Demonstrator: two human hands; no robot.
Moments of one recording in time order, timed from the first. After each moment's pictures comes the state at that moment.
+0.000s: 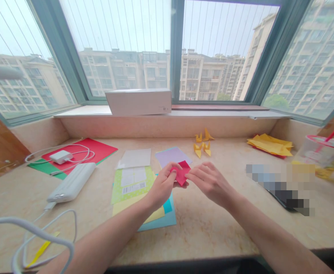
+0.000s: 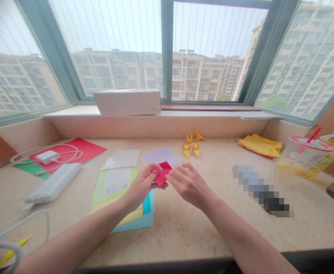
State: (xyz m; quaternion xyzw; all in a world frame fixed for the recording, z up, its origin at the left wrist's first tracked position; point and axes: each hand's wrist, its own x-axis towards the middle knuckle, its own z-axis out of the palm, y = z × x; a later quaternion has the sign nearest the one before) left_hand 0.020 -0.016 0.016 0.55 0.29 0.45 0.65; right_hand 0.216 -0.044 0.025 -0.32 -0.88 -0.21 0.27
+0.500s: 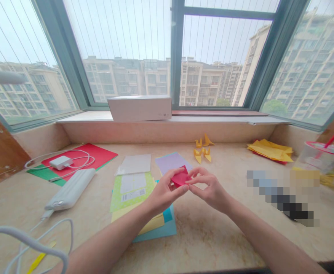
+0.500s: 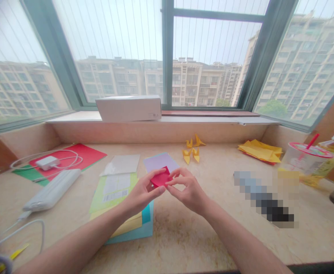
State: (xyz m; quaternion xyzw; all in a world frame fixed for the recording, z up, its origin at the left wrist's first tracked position) left_hand 0.009 -0.011 0.017 0.67 0.26 0.41 0.56; right_hand 0.208 -0.030 0.002 -0.40 -0.76 0.17 0.49
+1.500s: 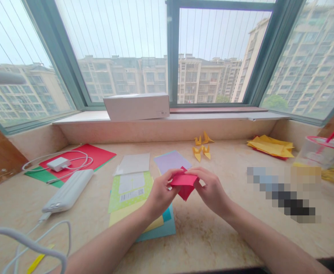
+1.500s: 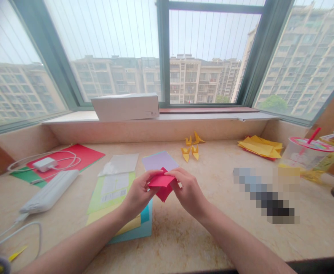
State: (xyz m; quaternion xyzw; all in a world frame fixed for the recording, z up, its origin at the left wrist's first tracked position) left_hand 0.013 -0.007 0.007 0.74 0.30 0.46 0.40; right_hand 0.203 -0.033 -0.001 -0.40 -0.75 0.09 0.51
